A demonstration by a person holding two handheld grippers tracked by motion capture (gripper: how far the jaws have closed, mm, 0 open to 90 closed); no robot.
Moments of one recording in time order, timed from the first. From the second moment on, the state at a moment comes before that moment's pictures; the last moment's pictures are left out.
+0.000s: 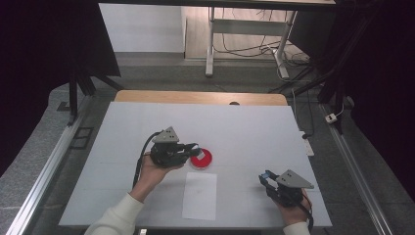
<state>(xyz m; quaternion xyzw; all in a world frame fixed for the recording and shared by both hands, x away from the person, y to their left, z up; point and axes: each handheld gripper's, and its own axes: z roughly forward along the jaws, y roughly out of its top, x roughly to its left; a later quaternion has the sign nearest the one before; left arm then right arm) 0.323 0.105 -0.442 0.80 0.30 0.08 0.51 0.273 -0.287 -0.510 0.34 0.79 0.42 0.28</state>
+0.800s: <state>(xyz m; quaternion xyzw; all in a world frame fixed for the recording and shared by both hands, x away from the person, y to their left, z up) 0.358 0.085 -0.461 0.83 0.29 0.08 0.46 0.275 -0.286 -0.512 0.34 0.80 0.41 0.28</state>
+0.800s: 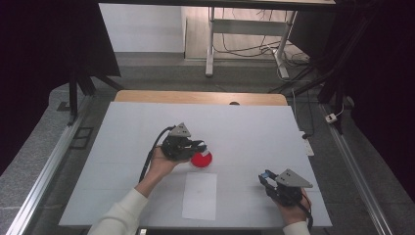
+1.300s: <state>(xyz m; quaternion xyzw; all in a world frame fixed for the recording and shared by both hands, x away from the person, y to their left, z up) 0.366 0.079 -0.471 0.86 0.30 0.10 0.41 0.275 -0.286 -0.512 0.34 0.80 0.41 0.28</state>
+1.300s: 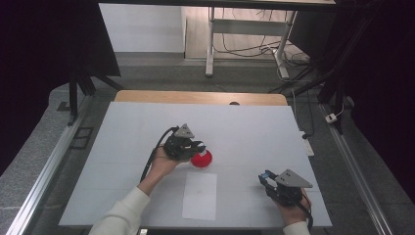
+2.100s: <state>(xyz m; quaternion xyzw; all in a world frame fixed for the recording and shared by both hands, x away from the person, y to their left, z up) 0.371 0.072 -0.483 0.88 0.29 0.11 0.36 0.276 -0.285 -0.513 0.34 0.80 0.40 0.28</state>
